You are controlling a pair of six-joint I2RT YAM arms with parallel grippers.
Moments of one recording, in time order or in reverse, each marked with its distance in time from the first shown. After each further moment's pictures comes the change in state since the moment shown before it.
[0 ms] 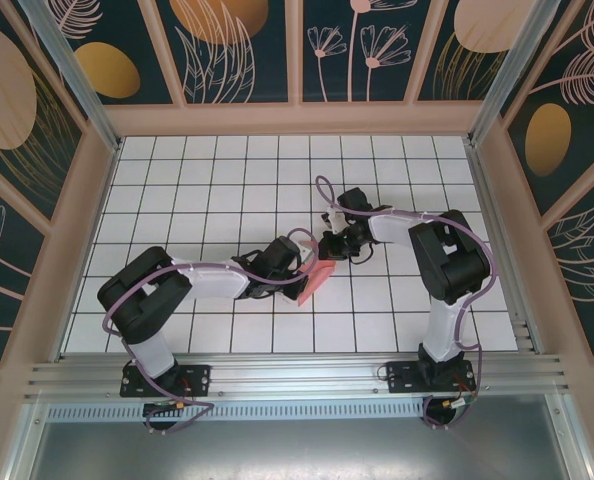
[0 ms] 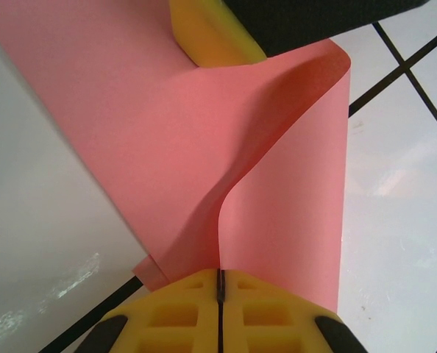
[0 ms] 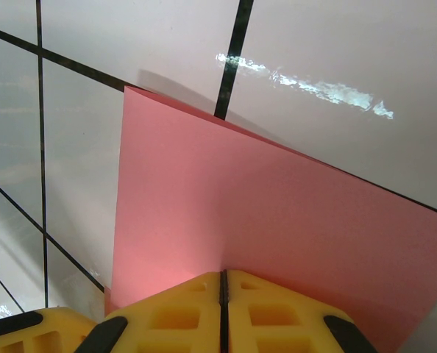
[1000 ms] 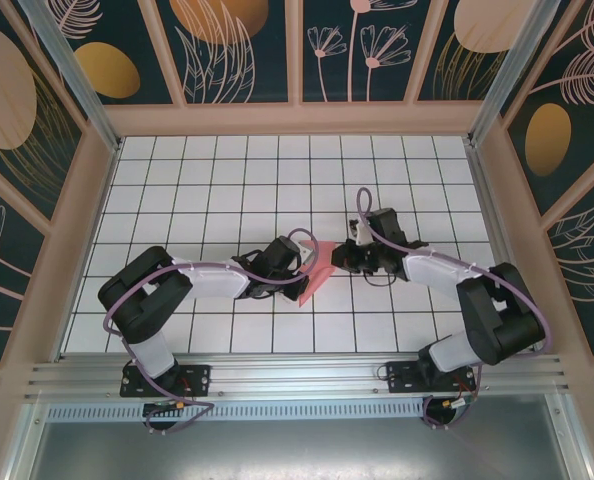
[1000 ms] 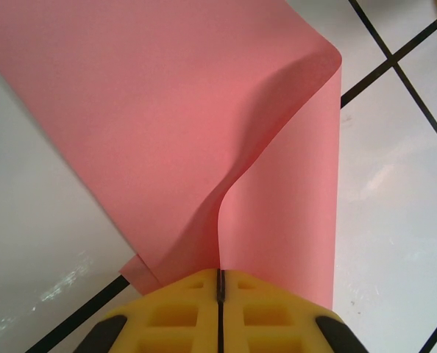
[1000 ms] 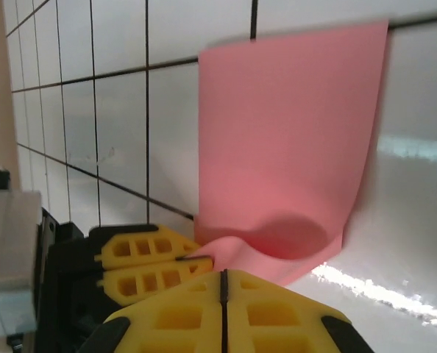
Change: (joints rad) left arm 0.000 0.005 0.000 0.002 0.030 0.002; right arm -0.020 -0.457 -0.460 0.349 -0.035 0.408
